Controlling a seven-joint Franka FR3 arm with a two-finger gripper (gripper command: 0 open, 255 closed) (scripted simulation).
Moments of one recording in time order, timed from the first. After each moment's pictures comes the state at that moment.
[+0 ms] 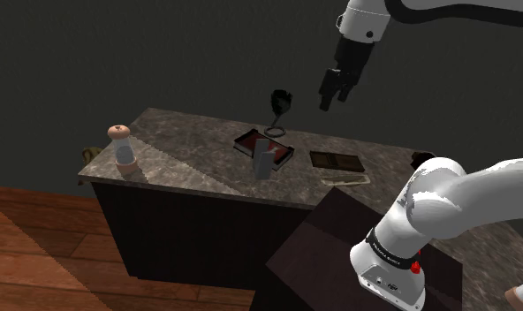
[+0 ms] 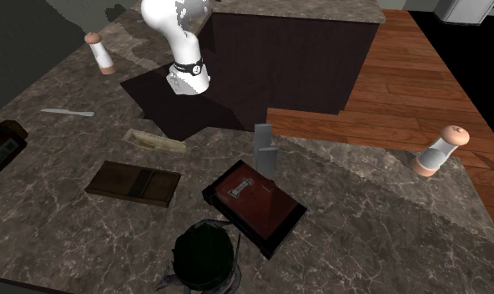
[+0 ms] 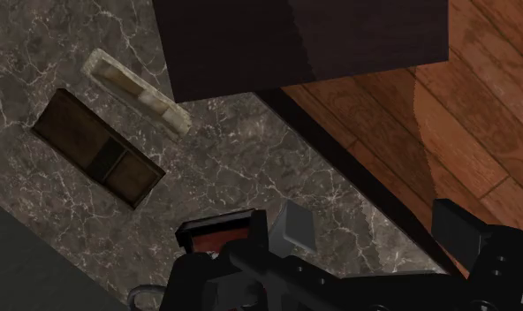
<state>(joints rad) 0.01 -0.81 0.06 -2.38 -0.04 1.59 0.13</state>
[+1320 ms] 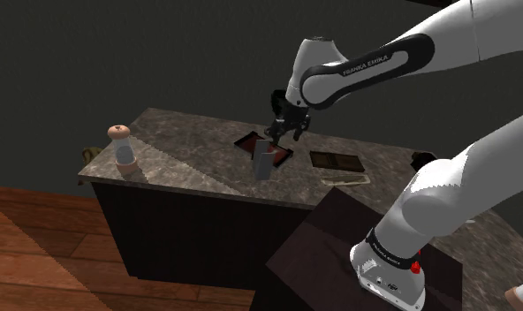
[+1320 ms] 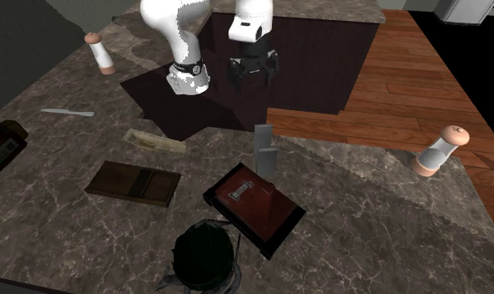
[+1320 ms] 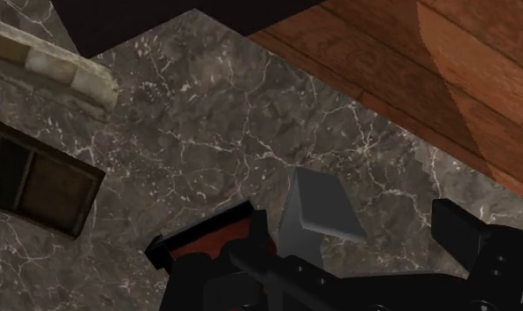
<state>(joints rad) -0.08 -0.34 0.05 -2.57 -0.04 2.30 0.30</state>
